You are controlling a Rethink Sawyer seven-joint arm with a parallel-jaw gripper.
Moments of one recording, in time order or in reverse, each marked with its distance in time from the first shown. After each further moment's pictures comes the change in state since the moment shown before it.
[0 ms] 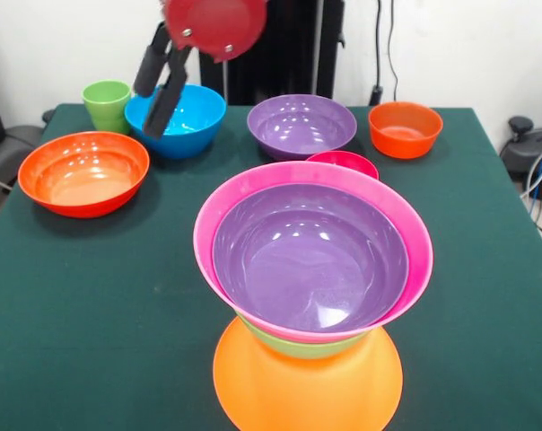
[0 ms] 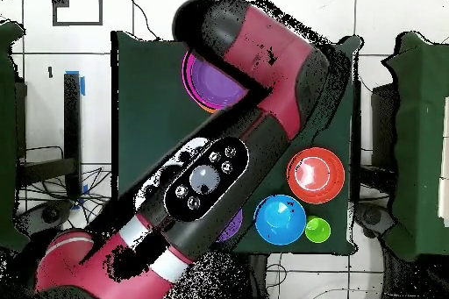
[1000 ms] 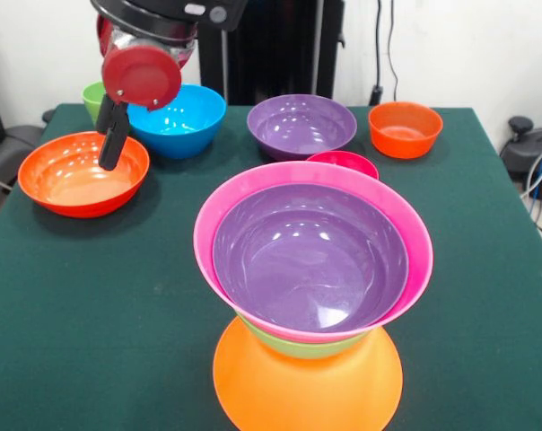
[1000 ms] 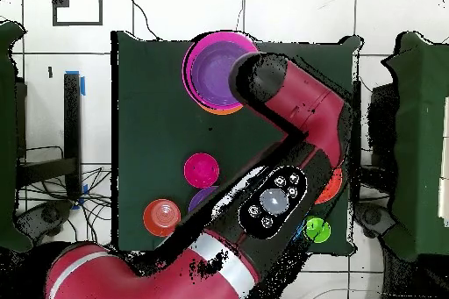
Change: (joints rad) arm -0.074 -0.149 0.321 0.226 -0.254 -0.232 -0.001
